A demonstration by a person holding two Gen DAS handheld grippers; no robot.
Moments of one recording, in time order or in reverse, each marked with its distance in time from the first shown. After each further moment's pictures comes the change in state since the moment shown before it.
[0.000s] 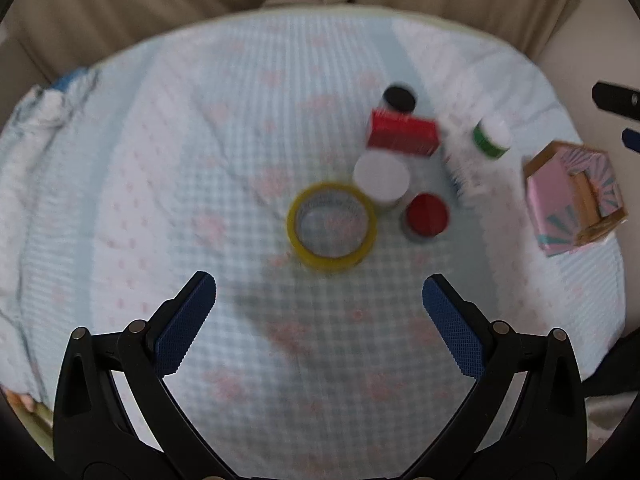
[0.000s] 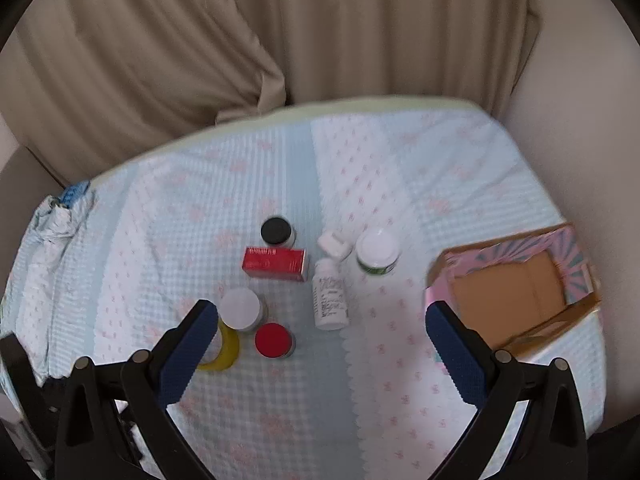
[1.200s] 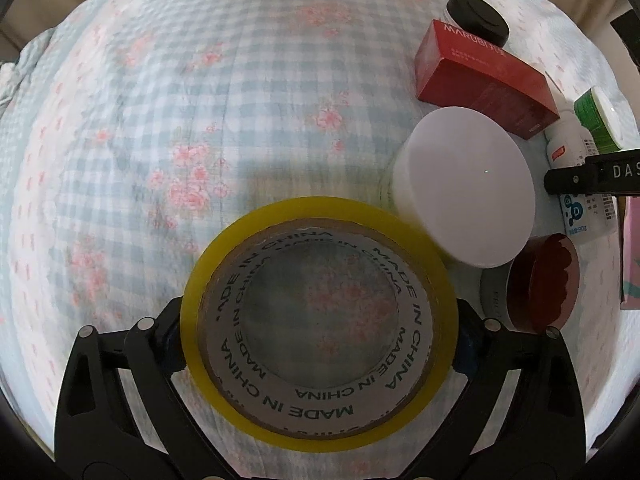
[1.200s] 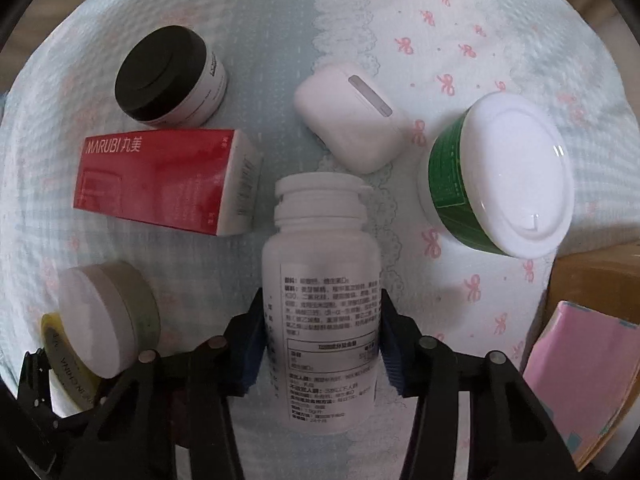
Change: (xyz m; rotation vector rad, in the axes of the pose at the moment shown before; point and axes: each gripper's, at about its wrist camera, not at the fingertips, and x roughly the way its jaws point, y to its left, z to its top) left arm 0.206 -0.010 0.040 -0.042 0.140 0.026; right arm 0.290 0.002 -0.007 -0.085 0.534 -0.085
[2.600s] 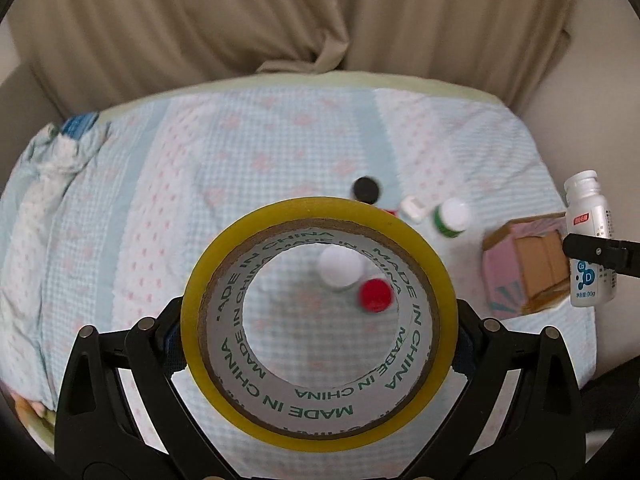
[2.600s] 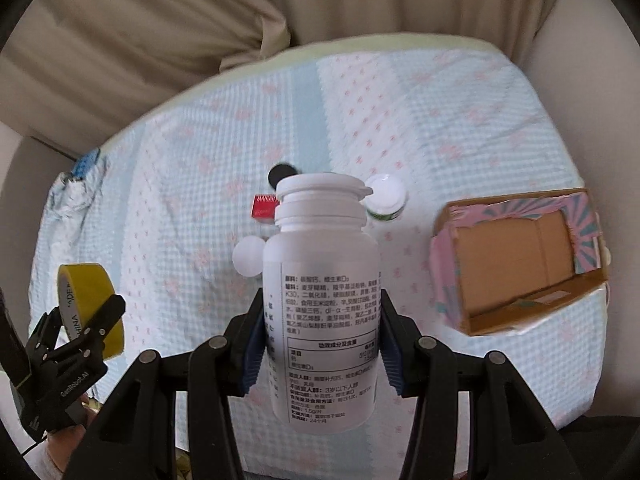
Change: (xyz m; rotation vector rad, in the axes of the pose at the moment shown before) left arm -0.331 -0.049 -0.002 0.019 -0.291 -0.027; right arm -0.270 -0.058 -0.129 0.079 -0.288 0.184
